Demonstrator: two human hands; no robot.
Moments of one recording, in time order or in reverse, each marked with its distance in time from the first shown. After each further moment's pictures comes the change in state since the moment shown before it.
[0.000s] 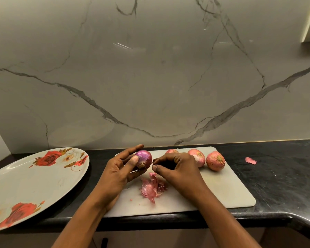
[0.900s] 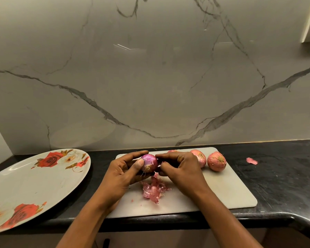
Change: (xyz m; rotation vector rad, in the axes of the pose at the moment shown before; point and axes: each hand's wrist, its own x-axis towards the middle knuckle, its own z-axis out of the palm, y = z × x) left_hand -0.002 -0.002 -0.002 0.101 -0.036 -0.030; right_hand 0.000 -0.003 0.001 0.152 0.031 0.079
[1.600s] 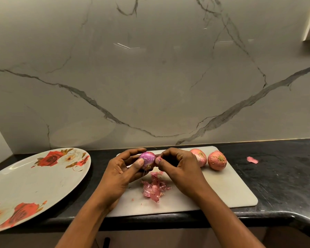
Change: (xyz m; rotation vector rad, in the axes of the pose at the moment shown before) left_hand -0.001 0.003 0.002 0.009 0.021 0.041; right_hand 0.002 0.001 0.000 -0.123 -0.001 -0.067
